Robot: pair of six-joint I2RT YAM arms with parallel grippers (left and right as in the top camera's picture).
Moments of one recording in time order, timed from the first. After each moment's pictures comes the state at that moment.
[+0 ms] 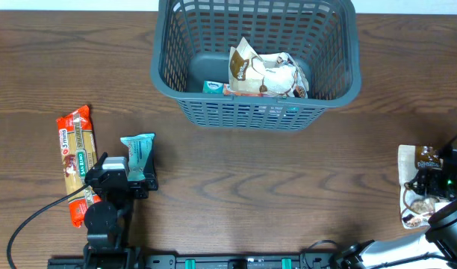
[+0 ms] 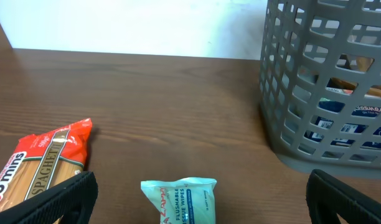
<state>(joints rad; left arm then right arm) -0.02 0.11 0.02 -0.11 -0.01 -0.05 -0.97 1.84 1.07 -0.71 -0.11 -0.72</state>
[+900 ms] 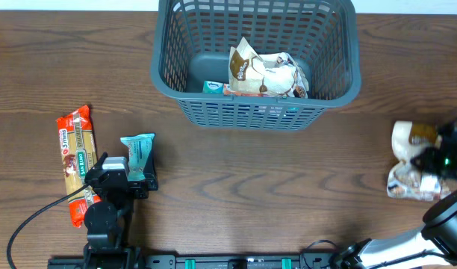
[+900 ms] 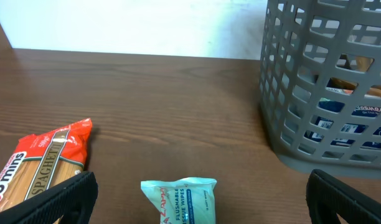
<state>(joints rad) -0.02 0.11 0.02 -0.11 -0.01 -0.05 -0.86 1.84 1.17 -0.75 -0.31 -0.56</state>
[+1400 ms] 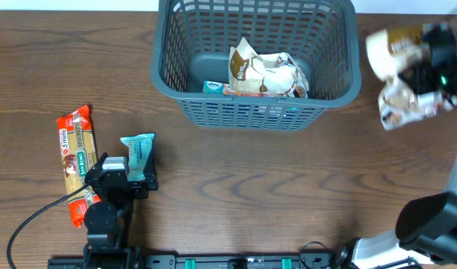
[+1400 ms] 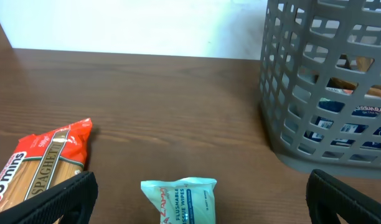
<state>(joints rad) -0.02 0.11 0.02 -0.11 -0.01 -0.05 -0.40 1.72 1.83 -1.11 -0.38 -0.56</state>
